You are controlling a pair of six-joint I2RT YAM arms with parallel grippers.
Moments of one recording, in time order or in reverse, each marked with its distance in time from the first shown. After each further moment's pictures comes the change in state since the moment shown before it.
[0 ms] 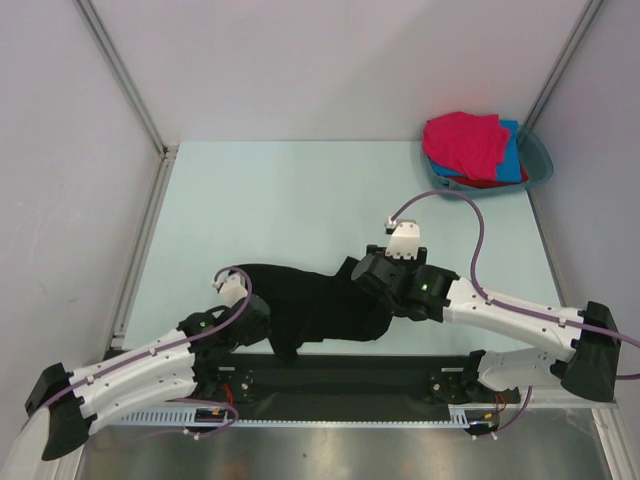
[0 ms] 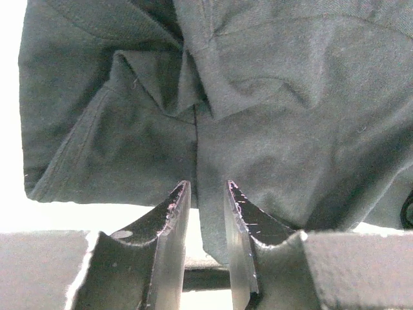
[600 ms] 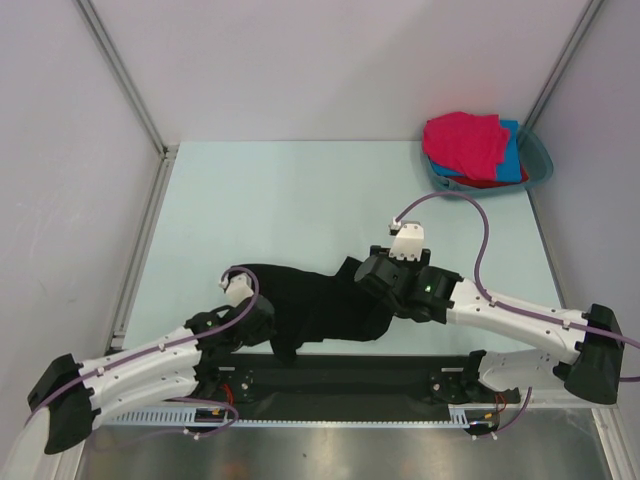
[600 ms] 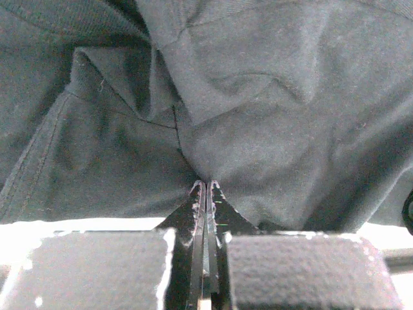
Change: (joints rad) left arm -0.002 0.076 -0.026 0.117 0.037 0.012; right arm -0.004 -0.025 -0.020 -0.008 0.000 0.021
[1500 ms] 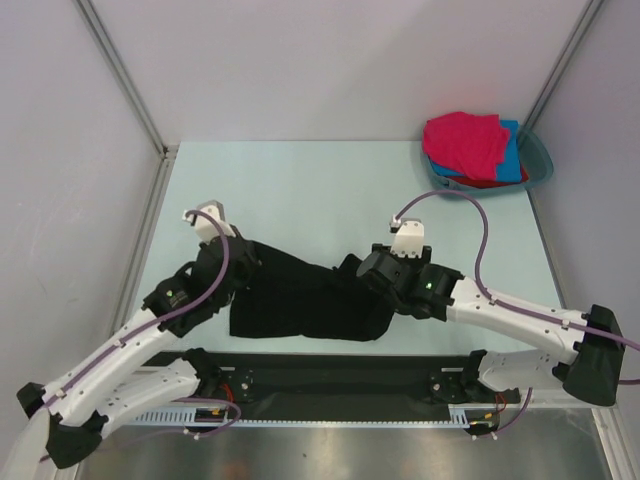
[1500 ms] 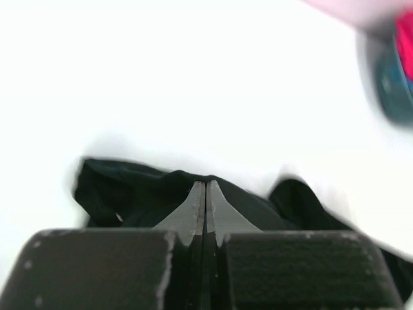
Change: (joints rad) left arm 0.117 -0.010 0.541 -0.047 -0.324 0.444; right arm -0.025 -0.005 -0.009 0.010 0.004 -0.044
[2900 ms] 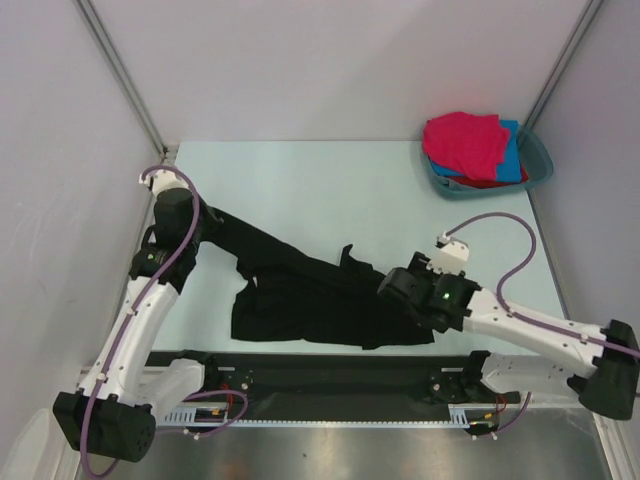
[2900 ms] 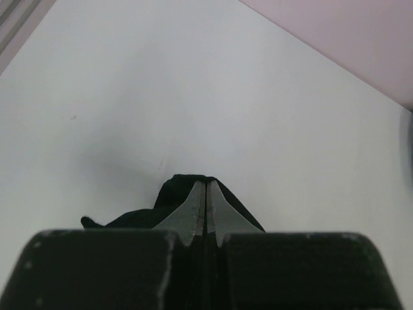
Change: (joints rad) left arm 0.652 0.186 0.113 0.167 0.403 0.218; right arm -0.023 -0.097 -0.119 -0.288 0.087 0.526
